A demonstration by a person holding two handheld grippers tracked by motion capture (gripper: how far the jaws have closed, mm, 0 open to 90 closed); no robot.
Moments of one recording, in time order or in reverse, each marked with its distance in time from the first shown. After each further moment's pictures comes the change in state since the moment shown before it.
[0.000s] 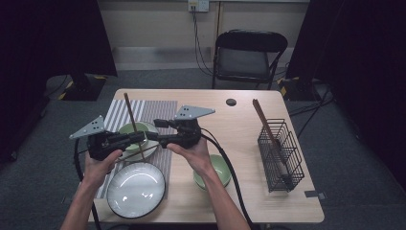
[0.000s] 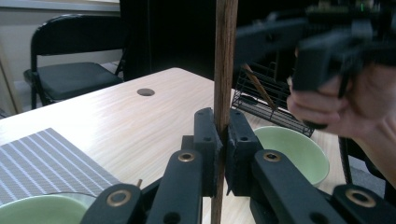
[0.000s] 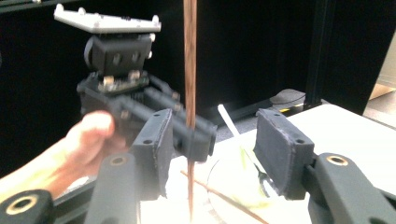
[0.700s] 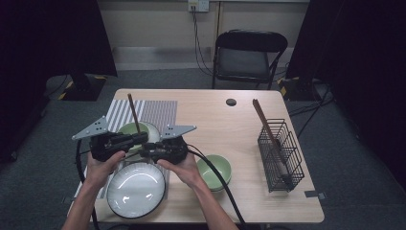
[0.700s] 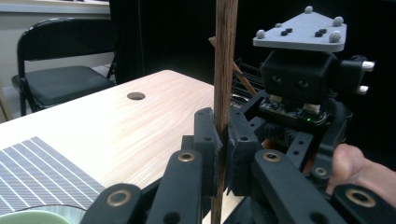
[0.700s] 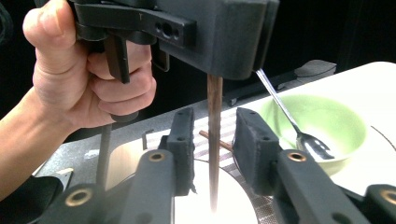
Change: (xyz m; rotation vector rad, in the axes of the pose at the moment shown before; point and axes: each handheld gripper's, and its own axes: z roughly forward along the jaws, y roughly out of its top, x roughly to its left) left arm -0.011 0.004 0.009 0.004 -0.039 0.021; right arm 0.007 -0.057 0.042 0.107 0.079 0.019
